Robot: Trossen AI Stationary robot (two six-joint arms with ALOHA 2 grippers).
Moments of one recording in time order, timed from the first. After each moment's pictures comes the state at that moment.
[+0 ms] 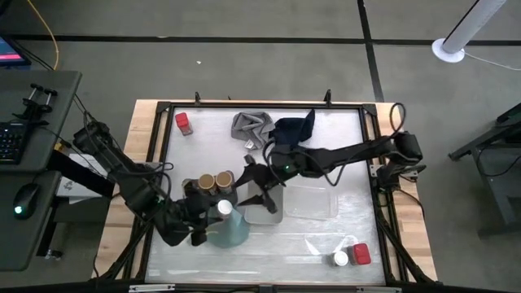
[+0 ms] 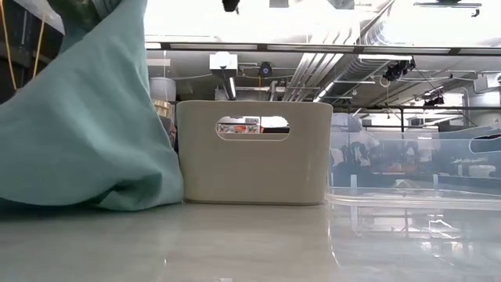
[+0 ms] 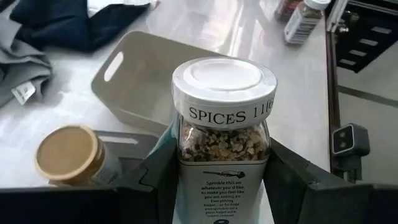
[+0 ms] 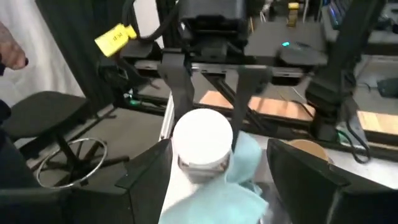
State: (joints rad) left arm -0.75 1.35 1.19 -0.79 -0.66 -0.84; right arm 0.11 1.78 1.39 0.17 -0.34 0.00
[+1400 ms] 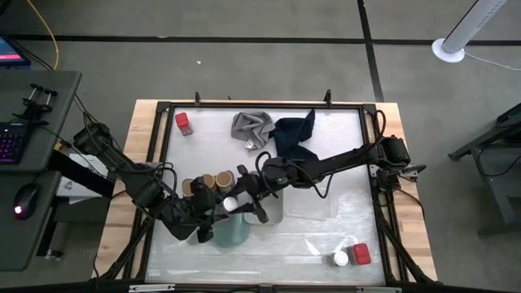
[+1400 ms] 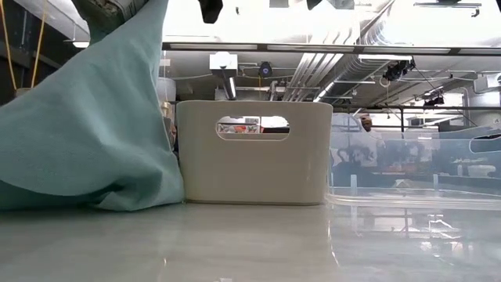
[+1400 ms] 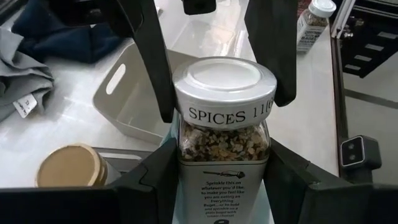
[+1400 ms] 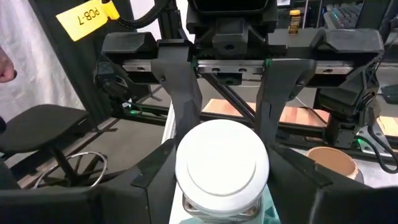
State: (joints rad) left arm -0.68 1.36 1.19 -0.73 -0.64 -0.76; right arm 0.16 1.90 1.39 0.34 -0.29 0.05
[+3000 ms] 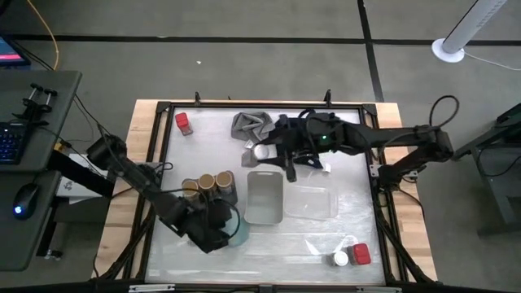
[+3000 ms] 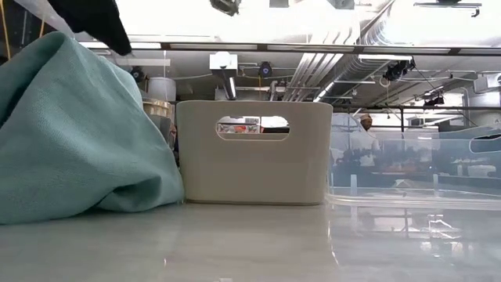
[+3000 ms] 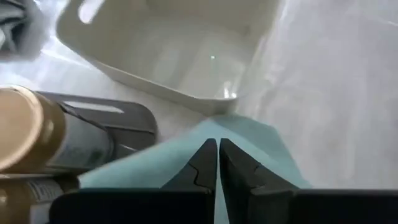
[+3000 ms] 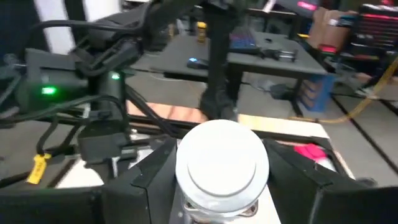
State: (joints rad) left arm -0.66 1.61 1.21 -0.78 -0.54 -0.88; right arm 0.02 1.45 1.39 -0.15 -0.08 -0.11
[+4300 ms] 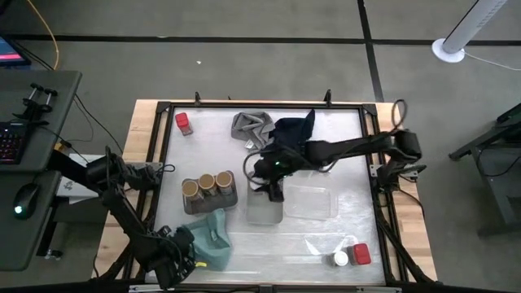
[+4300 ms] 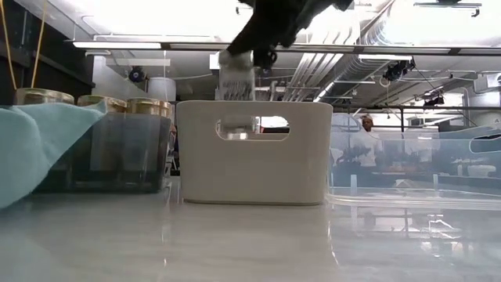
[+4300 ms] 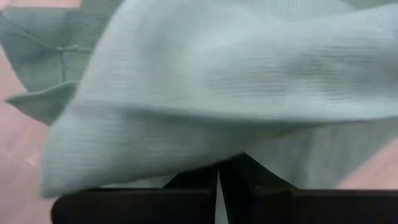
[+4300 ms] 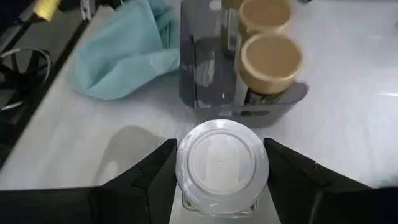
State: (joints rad) left arm -1.07 1.78 1.04 -0.79 -0.20 -1.86; right arm 0.04 1.78 1.39 -0.36 -0.19 -0.06
